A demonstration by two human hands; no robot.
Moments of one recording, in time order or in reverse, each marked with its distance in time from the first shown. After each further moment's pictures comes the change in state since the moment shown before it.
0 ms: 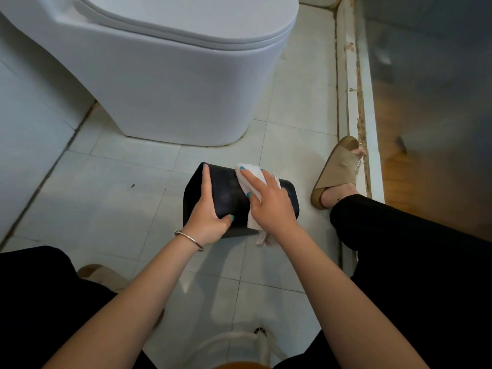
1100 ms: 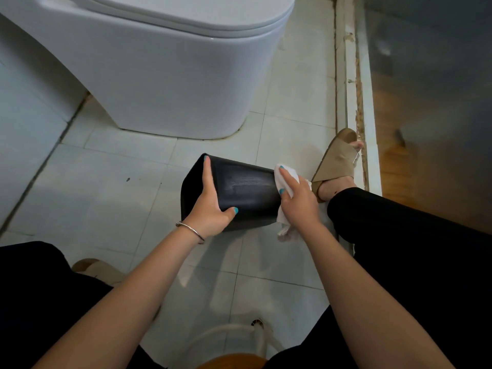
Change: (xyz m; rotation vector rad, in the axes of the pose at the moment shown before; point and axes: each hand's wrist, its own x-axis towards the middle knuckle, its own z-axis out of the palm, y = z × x) left_hand 0.001 0.008 0.008 0.029 -0.037 0.027; right_hand -0.004 0.067 -0.006 0.087 0.080 0.298
